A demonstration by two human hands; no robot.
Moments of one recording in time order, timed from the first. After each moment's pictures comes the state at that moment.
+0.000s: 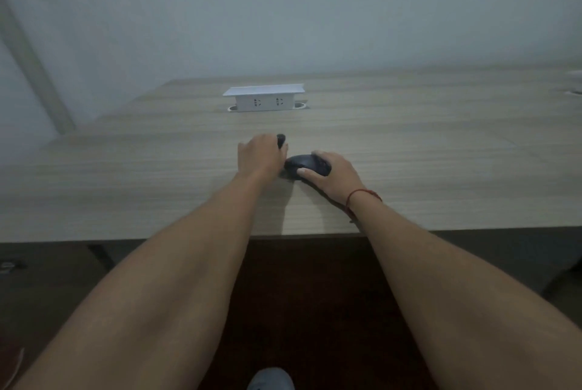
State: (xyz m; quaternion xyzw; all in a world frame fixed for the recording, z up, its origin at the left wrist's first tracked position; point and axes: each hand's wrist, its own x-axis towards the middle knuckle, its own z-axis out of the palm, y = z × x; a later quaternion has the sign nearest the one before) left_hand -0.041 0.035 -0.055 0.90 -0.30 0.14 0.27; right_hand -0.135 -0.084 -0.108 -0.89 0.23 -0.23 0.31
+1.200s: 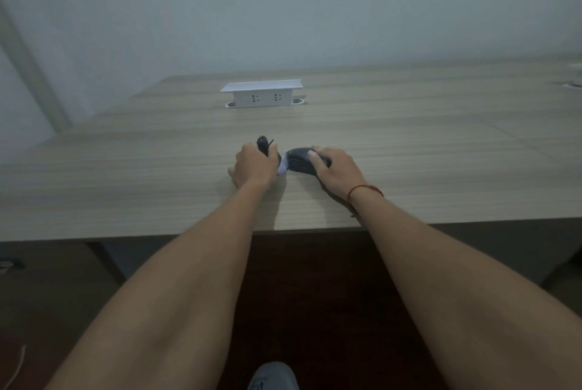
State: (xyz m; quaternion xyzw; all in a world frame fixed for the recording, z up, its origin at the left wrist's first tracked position) left_hand -0.043 0.041 -0.079 0.89 -0.14 0.07 0.43; right_hand -0.142 -0.080 -0.101 -0.89 0.22 -0.26 0.30
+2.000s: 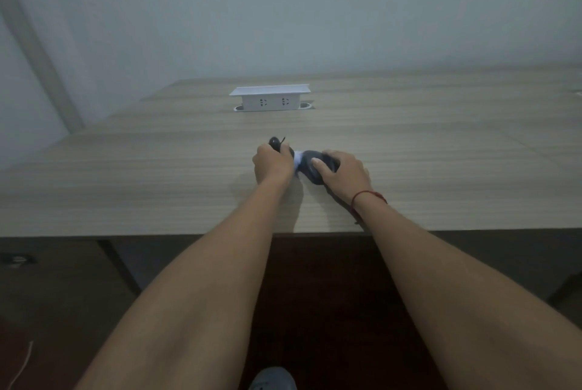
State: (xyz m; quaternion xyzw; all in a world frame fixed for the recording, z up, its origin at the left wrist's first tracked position) left_hand -0.059 0.027 -0.065 0.83 -0.10 -0.01 0.55; right_hand -0.138 -0.081 -0.107 -0.86 0.29 -0.27 0.32
